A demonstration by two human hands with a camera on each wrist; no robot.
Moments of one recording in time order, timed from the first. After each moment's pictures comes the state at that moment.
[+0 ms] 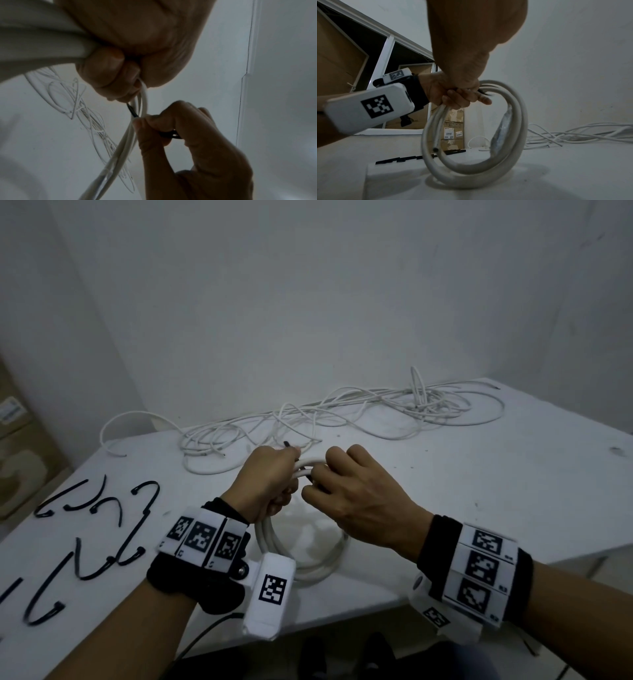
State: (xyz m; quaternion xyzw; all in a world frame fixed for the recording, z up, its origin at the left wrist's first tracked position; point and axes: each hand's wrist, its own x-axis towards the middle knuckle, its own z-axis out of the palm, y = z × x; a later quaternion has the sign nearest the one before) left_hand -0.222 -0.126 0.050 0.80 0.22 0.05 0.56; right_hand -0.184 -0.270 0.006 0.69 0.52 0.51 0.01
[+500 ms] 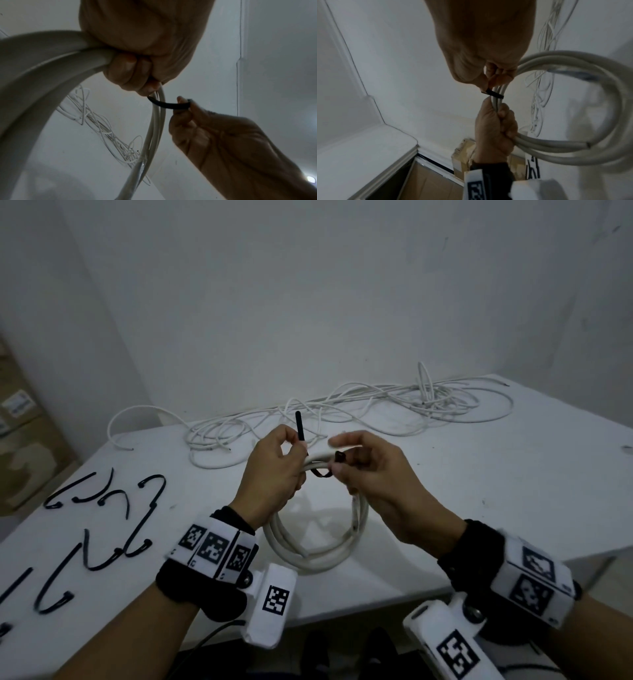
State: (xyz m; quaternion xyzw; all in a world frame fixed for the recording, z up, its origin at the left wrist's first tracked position) left_hand -0.228 -0.124 0.035 0.82 0.08 0.21 0.53; right_hand -0.199 -0.278 0.022 0.63 0.28 -0.07 -0.72
